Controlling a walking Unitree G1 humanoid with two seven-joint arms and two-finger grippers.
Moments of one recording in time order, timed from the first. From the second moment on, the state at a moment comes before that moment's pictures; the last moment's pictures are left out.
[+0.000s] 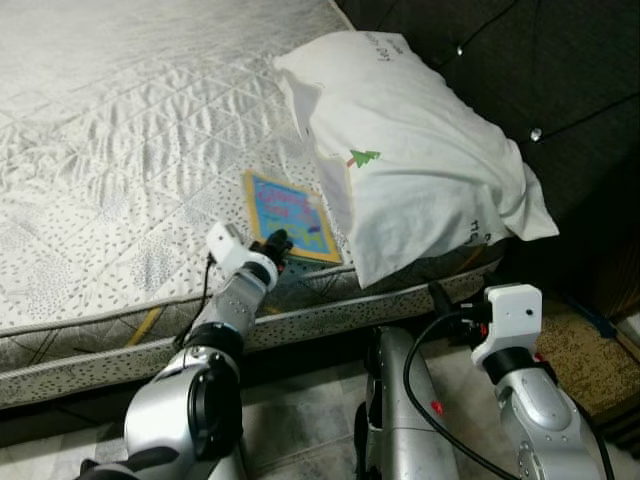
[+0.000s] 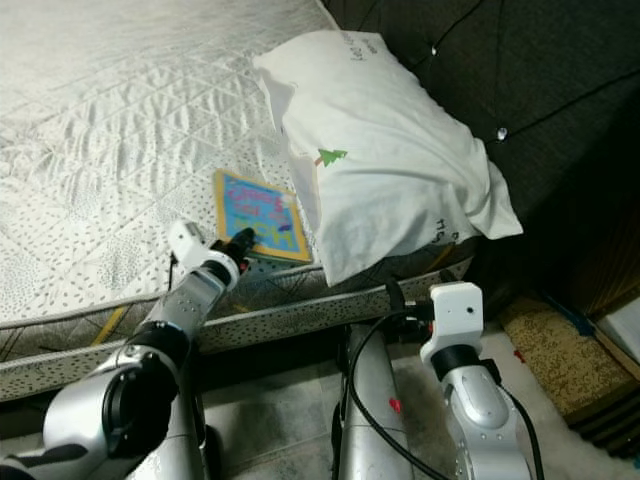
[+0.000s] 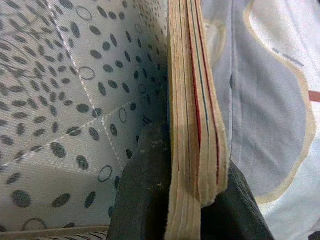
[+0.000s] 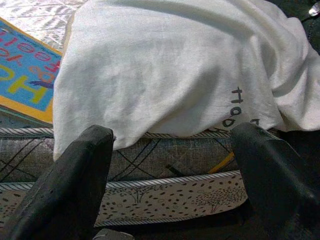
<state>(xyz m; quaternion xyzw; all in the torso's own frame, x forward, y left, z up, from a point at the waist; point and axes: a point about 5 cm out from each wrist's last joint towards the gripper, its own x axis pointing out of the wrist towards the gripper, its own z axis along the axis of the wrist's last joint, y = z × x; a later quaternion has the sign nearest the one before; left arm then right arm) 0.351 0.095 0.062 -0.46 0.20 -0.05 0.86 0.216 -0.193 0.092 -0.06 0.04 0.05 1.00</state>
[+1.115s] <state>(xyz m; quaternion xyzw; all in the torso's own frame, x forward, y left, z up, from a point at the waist) 0.355 0.146 0.058 -0.28 0.25 0.00 0.93 0.220 -0.192 0.092 -0.06 0.04 0.05 1.00</state>
